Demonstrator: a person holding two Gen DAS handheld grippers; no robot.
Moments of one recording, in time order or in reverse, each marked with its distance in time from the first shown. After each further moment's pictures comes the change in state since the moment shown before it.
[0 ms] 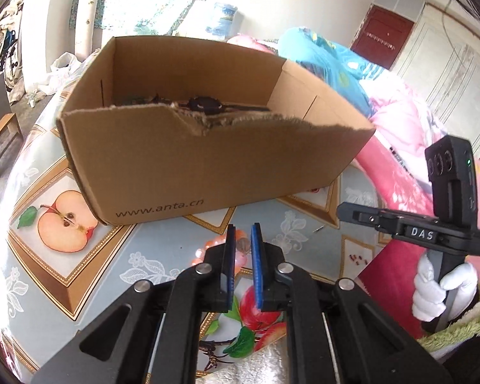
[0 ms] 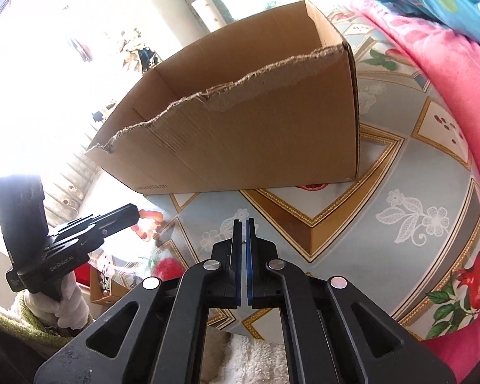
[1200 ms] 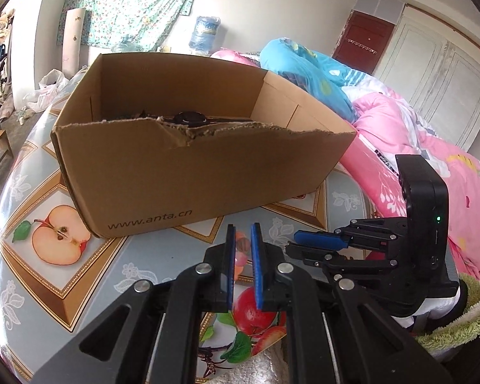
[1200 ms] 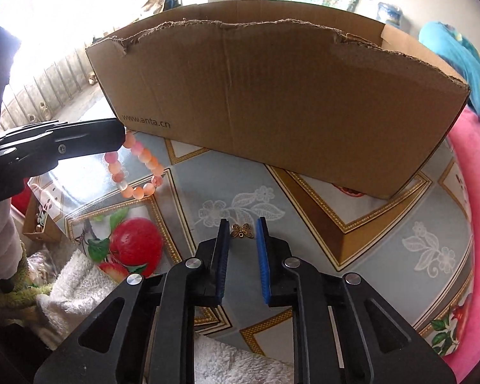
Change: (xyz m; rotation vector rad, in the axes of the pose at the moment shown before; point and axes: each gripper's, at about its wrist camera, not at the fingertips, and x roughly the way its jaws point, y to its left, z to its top) left arm 0.003 -0.009 -0.004 0.065 -0.049 -0.041; right arm 0.064 0.070 -0.033 -0.383 0.066 -0.231
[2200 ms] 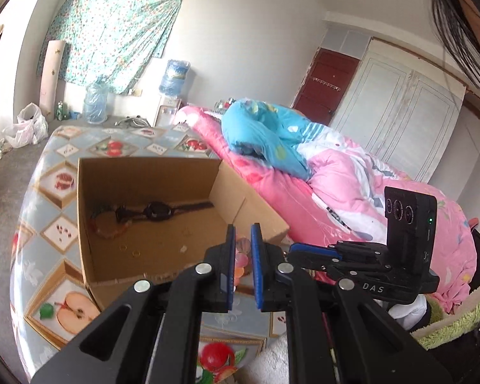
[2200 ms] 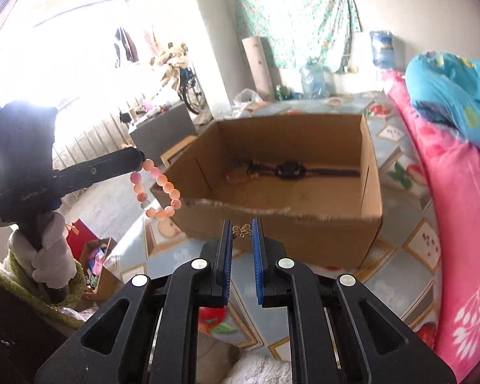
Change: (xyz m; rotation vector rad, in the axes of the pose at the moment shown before) left arm -0.087 -0.020 0.096 0.035 -0.192 -0.147; right arm -0.121 -0.050 0.064 0.134 -0.297 0.186
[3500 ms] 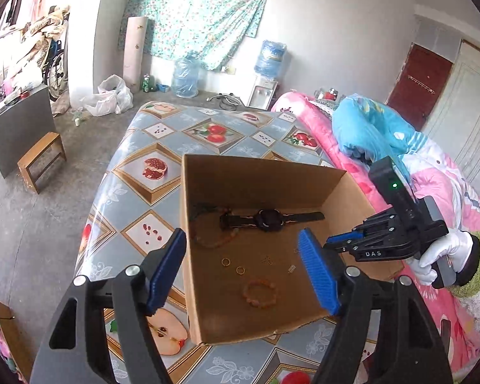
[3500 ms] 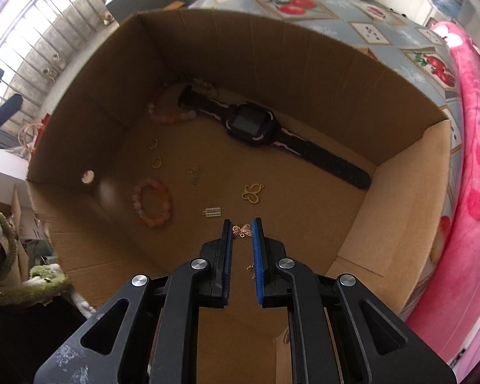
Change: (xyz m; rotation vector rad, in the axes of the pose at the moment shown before) left arm 0.029 0.085 0.021 -0.166 0.114 0.413; right arm 0.203 -0.044 0.065 -0.217 0.754 -0.083
